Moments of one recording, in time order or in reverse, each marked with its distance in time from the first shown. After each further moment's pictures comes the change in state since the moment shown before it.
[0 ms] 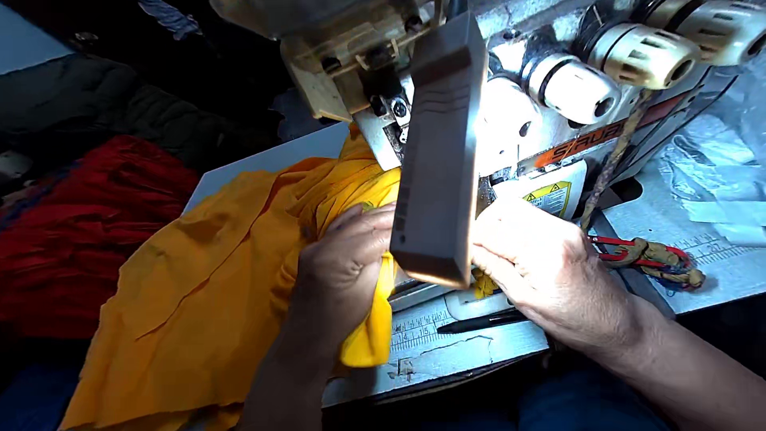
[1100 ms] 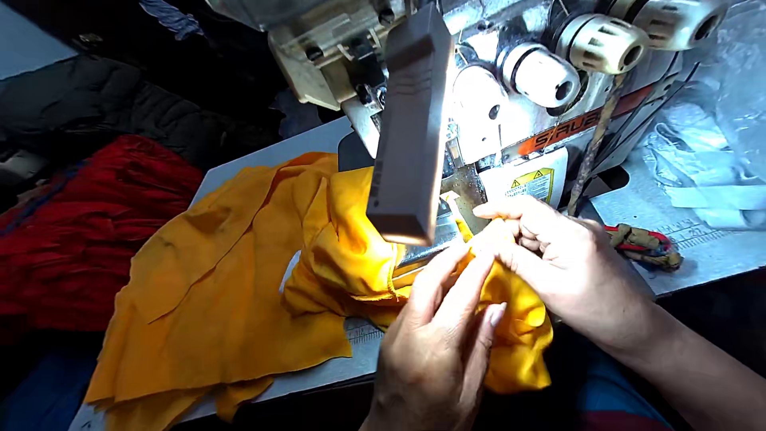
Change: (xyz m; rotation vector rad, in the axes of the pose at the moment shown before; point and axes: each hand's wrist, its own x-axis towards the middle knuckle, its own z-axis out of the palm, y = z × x) left_hand -0.071 0.046 0.042 0.093 -0.013 -0.075; right_hand -0.024 0.001 -0.018 0.242 -0.032 0.292
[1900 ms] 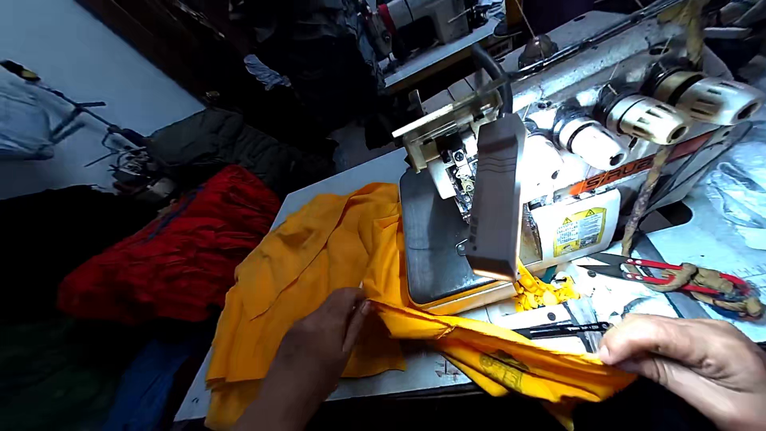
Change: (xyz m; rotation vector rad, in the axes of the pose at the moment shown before) left_hand 0.004 -0.068 -0.113 0.567 -0.189 -0.263; right_hand -0.054 0.033 -0.044 0.282 -0.299 -0.074
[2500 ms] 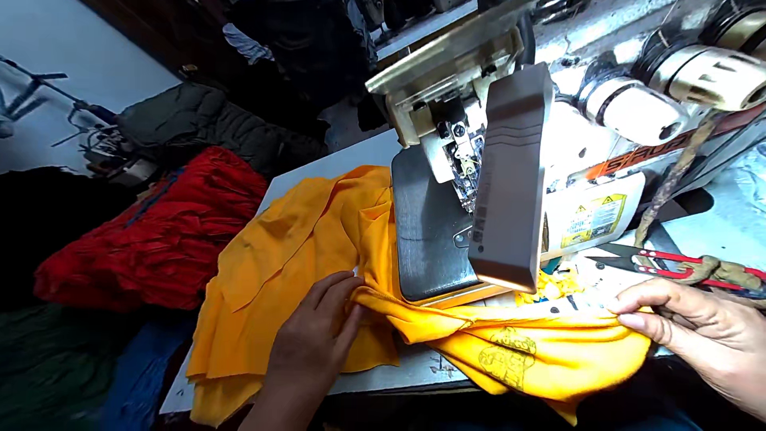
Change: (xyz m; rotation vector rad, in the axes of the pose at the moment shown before) left_hand -0.012 -0.044 0.036 -0.009 0.176 0.162; right_hand -0.006 0.035 0.011 0.004 0.291 0.145
